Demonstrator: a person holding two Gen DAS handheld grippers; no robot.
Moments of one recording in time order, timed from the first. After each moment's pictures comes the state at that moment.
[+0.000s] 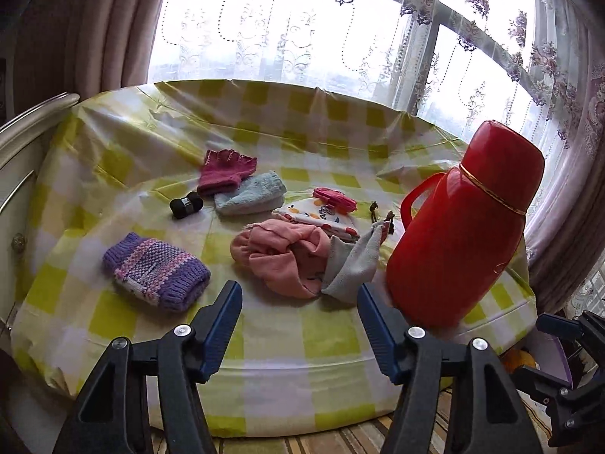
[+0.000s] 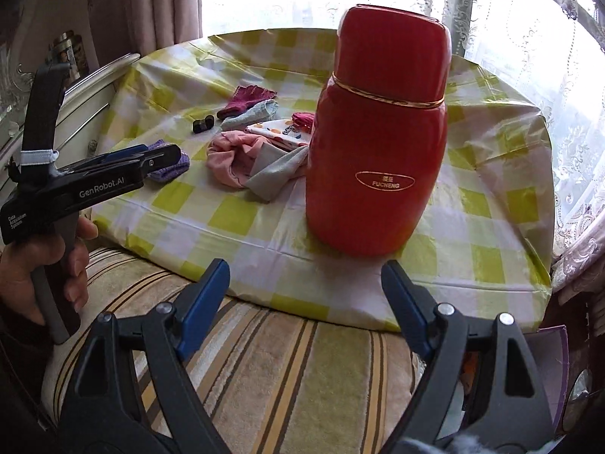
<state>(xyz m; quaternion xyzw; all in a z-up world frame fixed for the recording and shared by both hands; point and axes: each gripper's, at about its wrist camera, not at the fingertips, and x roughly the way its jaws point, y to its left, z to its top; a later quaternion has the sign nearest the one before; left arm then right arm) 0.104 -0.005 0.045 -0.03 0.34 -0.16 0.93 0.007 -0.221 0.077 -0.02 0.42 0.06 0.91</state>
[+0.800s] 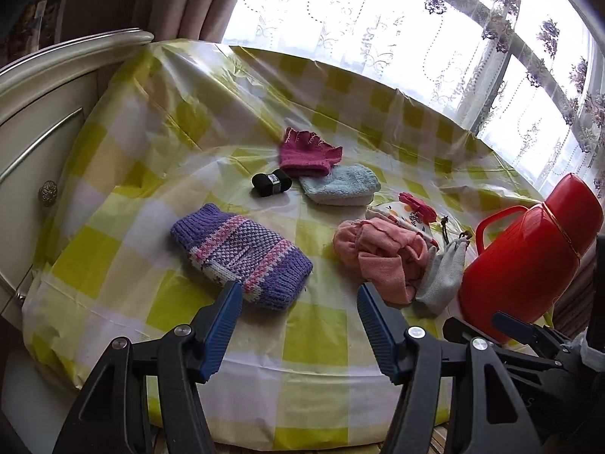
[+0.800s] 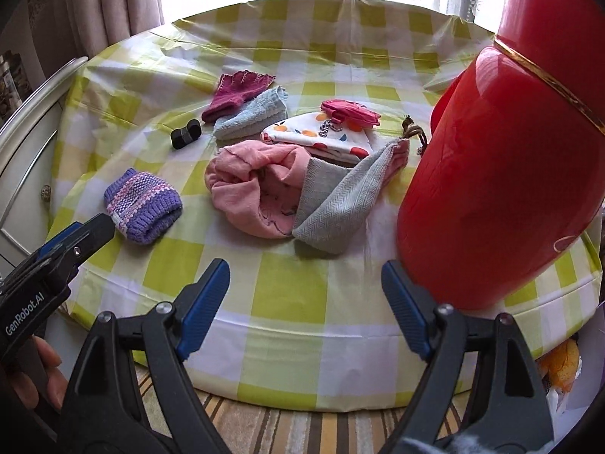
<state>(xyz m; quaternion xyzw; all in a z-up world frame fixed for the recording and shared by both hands) 0.142 0.082 0.016 -0.10 0.38 -0.09 0.91 0.123 -0.132 0.028 0.04 0.46 -0.02 0.89</state>
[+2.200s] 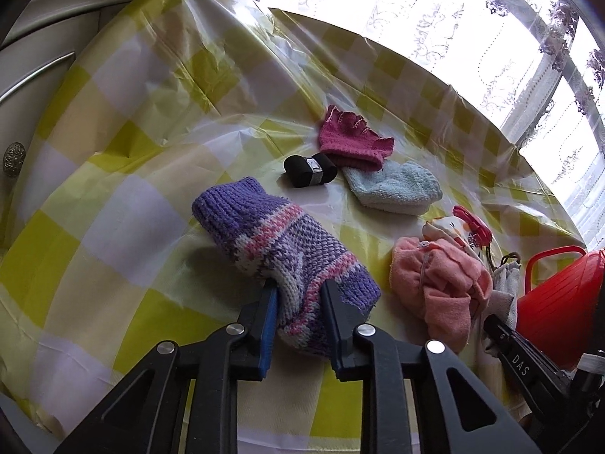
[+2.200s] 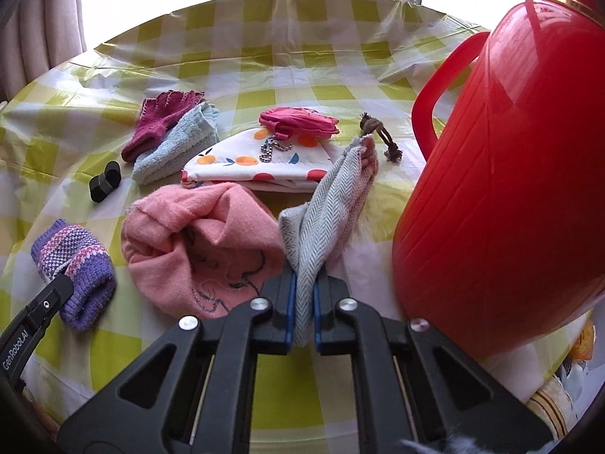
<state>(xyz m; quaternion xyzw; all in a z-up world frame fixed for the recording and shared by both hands) 0.202 0.090 -0.027 -0.14 0.41 -0.05 0.90 0.176 -0.144 -0.006 0.08 0.43 -0.13 0.89</state>
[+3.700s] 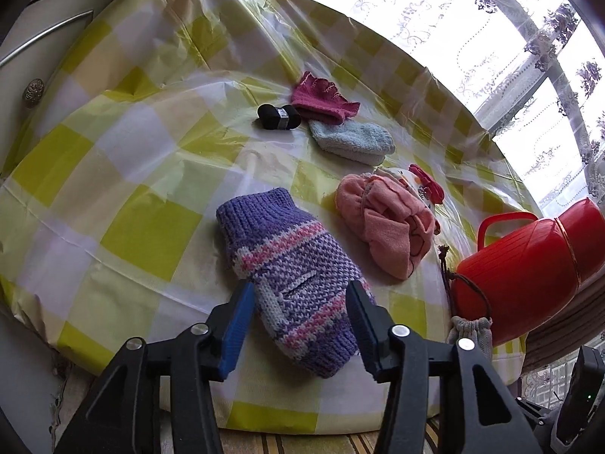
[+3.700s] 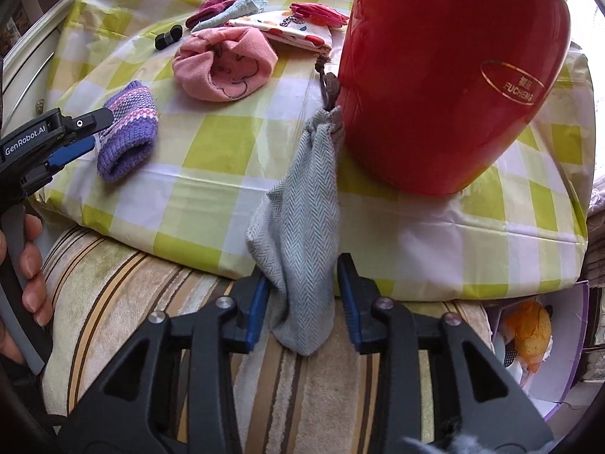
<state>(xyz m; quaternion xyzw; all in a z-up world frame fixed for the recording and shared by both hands) 0.146 0.077 -0.020 -0.19 0.46 -0.09 0.86 0.066 -0.187 0.002 0.00 0.57 0.01 0.82</state>
